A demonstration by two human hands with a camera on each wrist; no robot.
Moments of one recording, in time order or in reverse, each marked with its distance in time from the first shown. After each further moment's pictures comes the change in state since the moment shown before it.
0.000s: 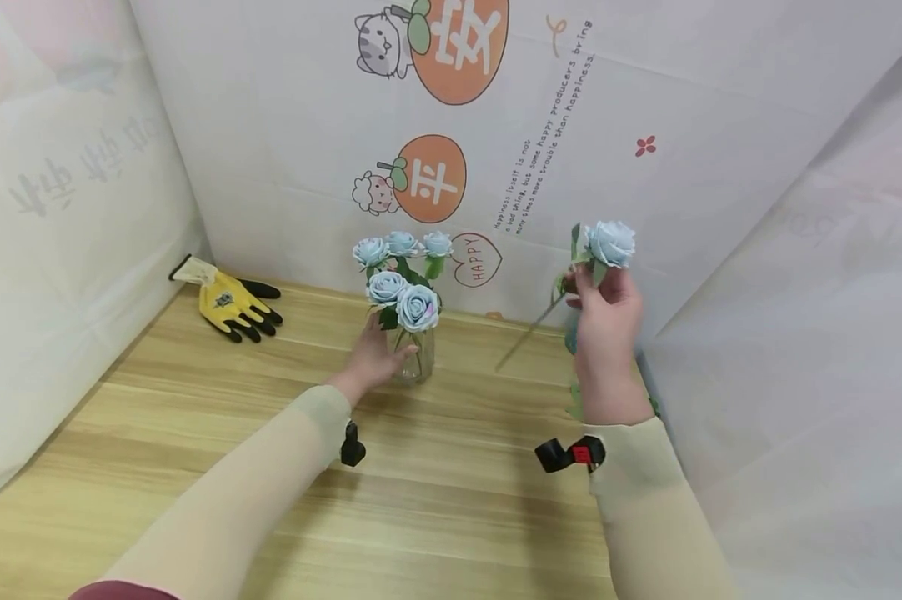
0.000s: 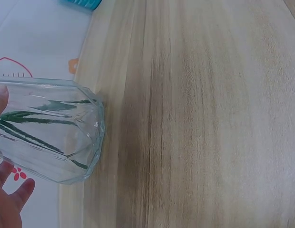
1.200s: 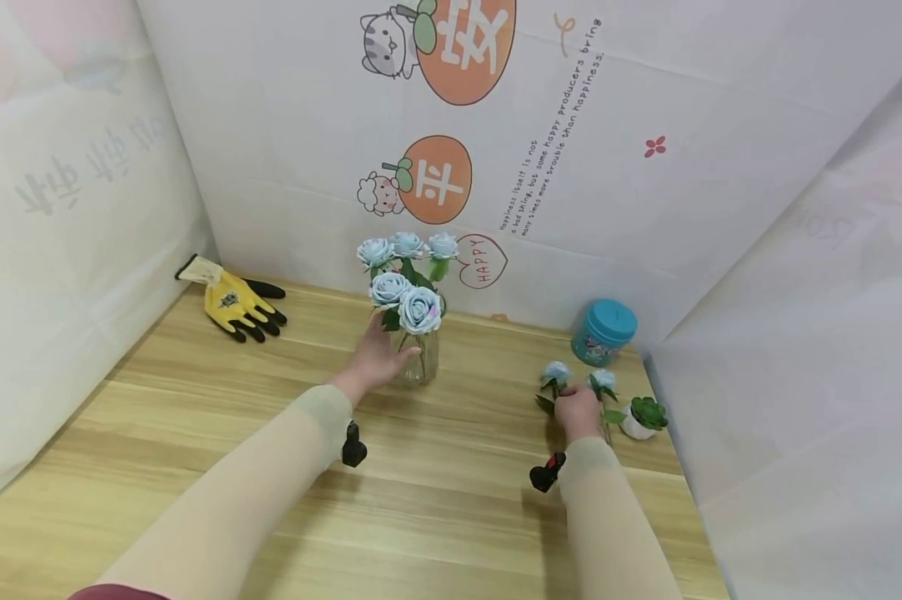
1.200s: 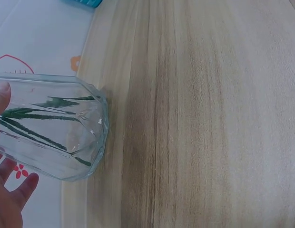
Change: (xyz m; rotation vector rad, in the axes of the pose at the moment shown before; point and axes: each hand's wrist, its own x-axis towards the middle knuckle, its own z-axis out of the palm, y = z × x) left_hand 0.001 -0.002 -0.002 0.012 -0.009 0.047; right_hand 0.009 0.207 -0.140 -1.076 -0.358 0.541
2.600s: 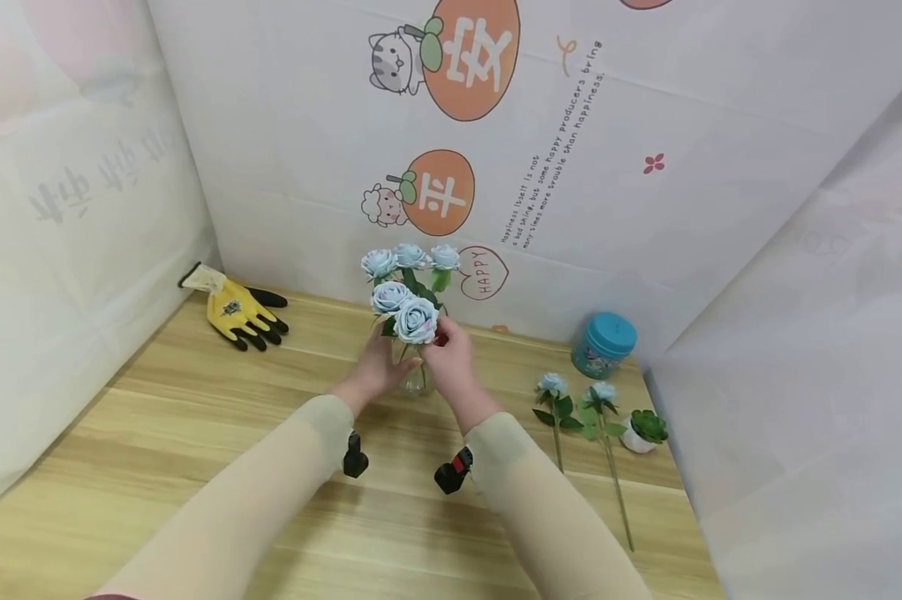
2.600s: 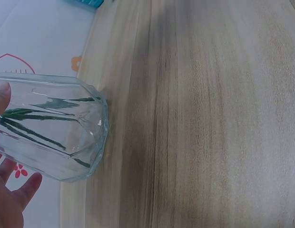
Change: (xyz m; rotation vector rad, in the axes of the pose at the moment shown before) left_hand -0.003 0.001 -0.002 -0.058 0.043 0.065; right_hand -0.087 -0.222 0.095 0.617 -0.016 -0.529
